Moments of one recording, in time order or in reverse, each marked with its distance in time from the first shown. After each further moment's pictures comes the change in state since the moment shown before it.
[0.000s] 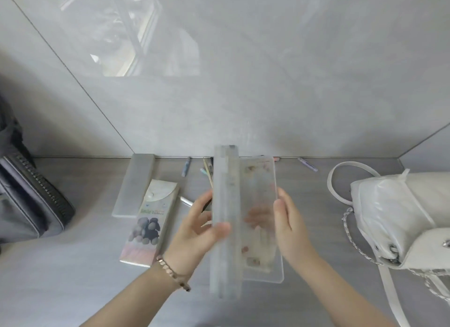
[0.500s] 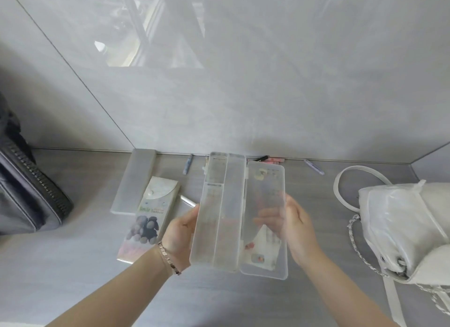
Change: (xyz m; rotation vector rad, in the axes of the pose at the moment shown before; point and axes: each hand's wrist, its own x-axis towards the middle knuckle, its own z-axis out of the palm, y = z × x) left_hand 0.039 -0.029 -0.026 -0.360 0.075 -0.471; right_hand 0.031 0.025 -0.013 0.235 0.036 0.297
